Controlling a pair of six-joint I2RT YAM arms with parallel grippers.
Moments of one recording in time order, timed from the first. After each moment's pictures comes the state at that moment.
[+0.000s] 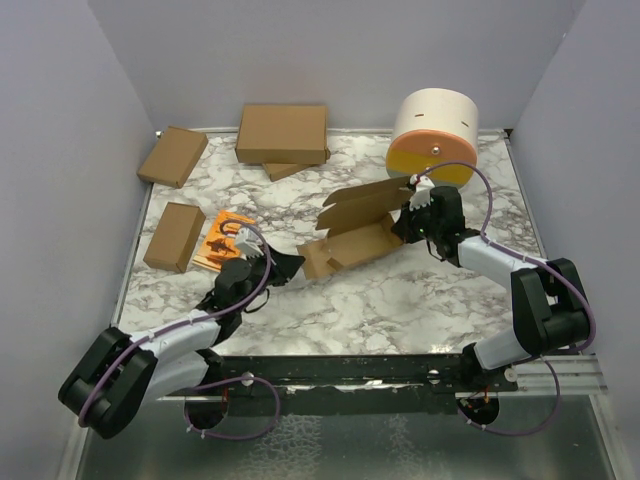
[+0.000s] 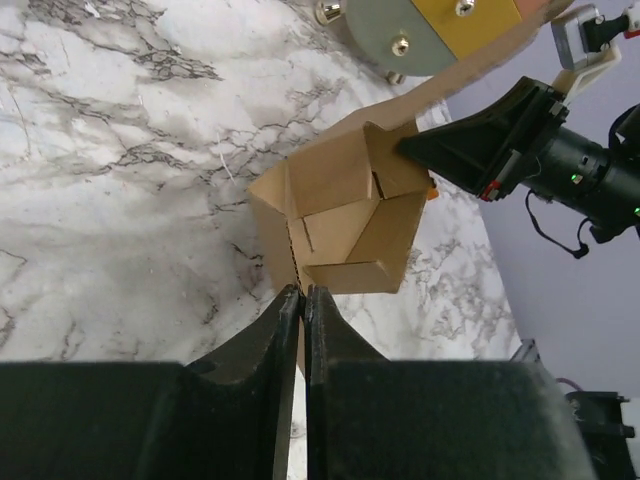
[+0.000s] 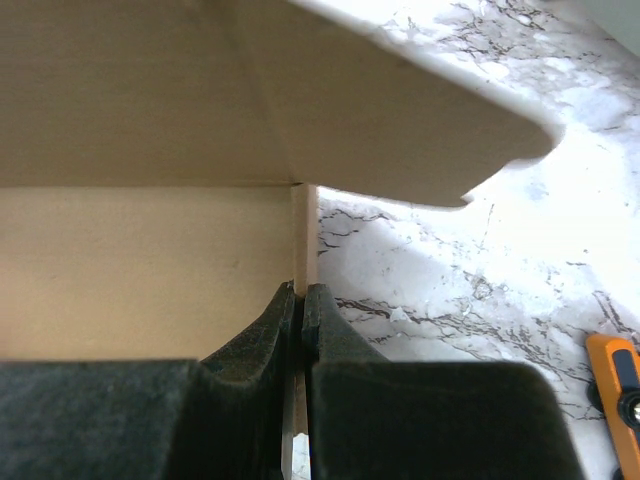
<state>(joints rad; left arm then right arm) -0.59 1.05 0.17 0.70 0.05 -0.87 0.27 1.49 0.74 0.15 -0.29 0.06</state>
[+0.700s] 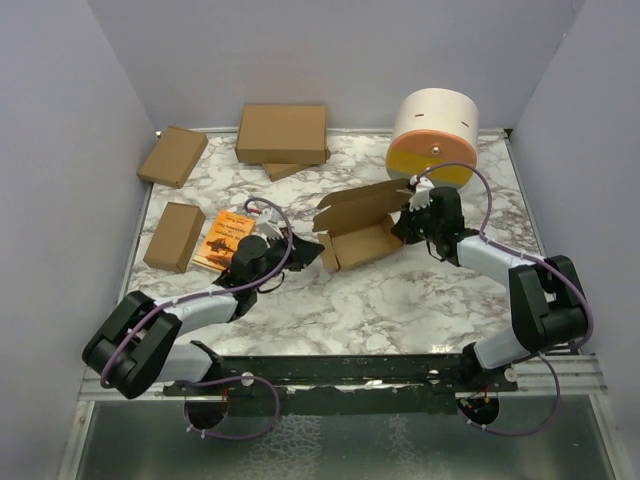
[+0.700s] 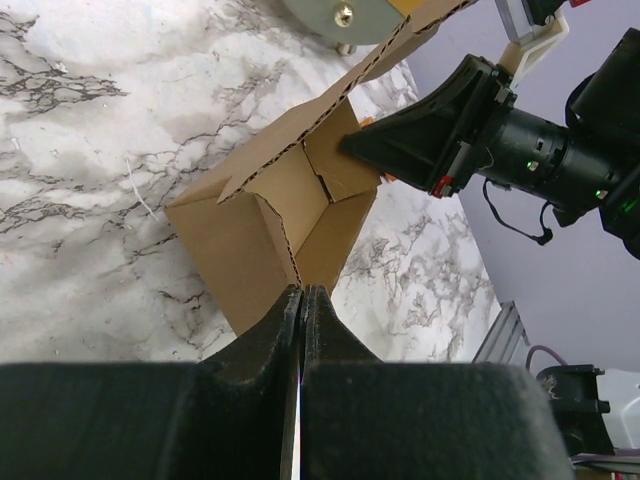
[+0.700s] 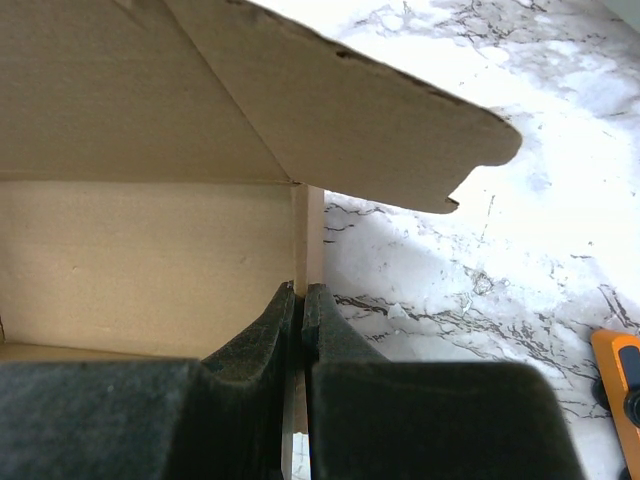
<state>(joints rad) -0.60 1.27 0.37 0.74 0.19 -0.83 0.27 1.51 0.74 0.15 -0.29 0.07</state>
